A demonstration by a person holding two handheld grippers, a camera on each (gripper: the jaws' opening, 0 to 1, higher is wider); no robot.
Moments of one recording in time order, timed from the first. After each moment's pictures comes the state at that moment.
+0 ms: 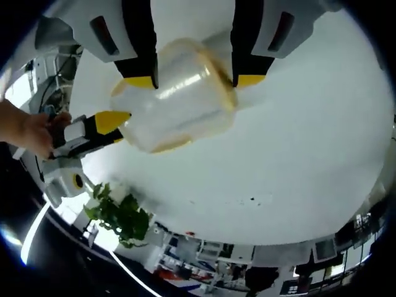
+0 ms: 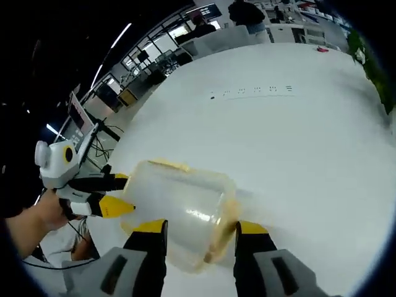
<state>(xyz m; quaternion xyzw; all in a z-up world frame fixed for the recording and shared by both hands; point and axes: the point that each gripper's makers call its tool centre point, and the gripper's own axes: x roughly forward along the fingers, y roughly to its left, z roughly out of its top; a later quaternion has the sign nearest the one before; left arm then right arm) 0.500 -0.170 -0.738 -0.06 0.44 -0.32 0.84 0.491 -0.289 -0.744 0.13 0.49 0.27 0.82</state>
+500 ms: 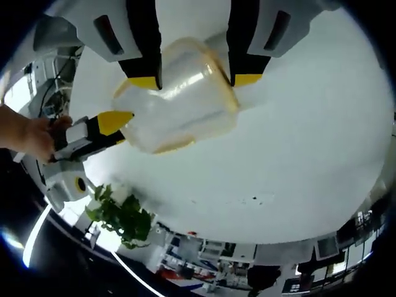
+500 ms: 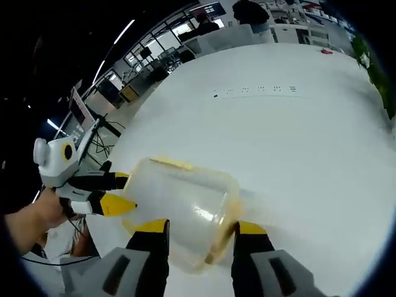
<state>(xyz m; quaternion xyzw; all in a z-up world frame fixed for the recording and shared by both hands) 0.498 -0.171 -0.741 -0.05 0.44 -0.32 0.84 0.489 -0.285 -0.744 0.12 0.50 0.28 0.81</state>
